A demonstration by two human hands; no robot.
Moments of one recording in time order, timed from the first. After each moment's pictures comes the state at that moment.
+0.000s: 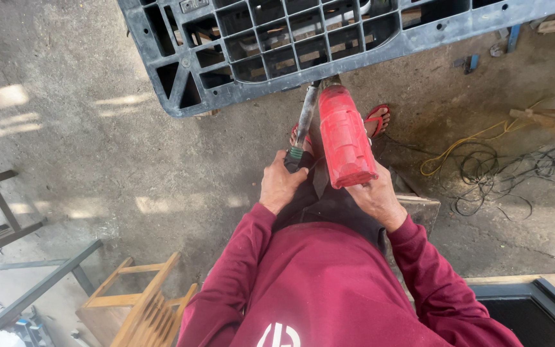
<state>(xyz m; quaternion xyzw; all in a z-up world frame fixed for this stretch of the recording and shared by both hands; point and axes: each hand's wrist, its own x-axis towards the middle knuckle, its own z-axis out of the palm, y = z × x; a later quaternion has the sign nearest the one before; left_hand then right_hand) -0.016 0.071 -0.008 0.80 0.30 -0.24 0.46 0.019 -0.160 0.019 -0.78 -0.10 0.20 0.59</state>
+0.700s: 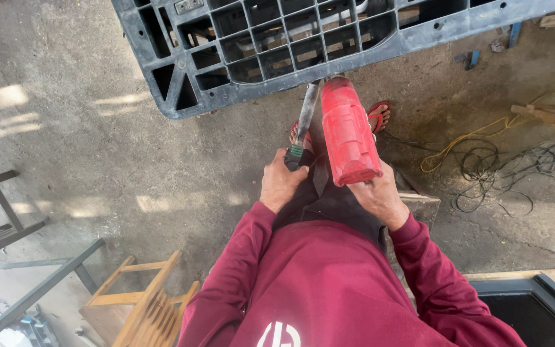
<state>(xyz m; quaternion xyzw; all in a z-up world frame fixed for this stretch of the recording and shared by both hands) -0.011 0.067 -0.009 0.80 0.30 -0.25 0.46 0.023 -0.165 0.020 -0.77 -0.09 0.19 0.60</state>
